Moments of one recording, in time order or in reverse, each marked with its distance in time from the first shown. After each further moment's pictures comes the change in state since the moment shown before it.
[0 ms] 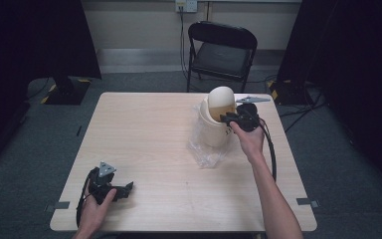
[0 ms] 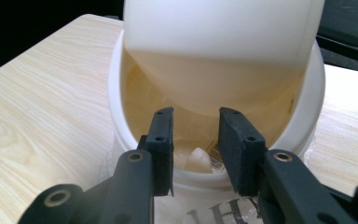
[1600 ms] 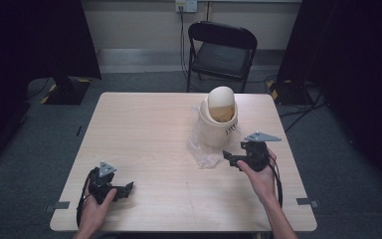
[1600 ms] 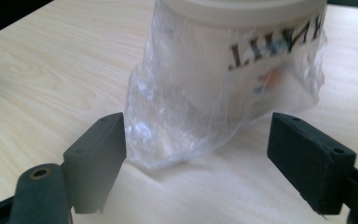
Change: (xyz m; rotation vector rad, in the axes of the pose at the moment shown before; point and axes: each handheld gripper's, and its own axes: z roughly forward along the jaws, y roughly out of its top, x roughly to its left) left arm 0.000 0.000 0.000 0.000 0.002 -0.002; right arm 0.032 -0.091 -0.054 0.022 -0.015 -0.001
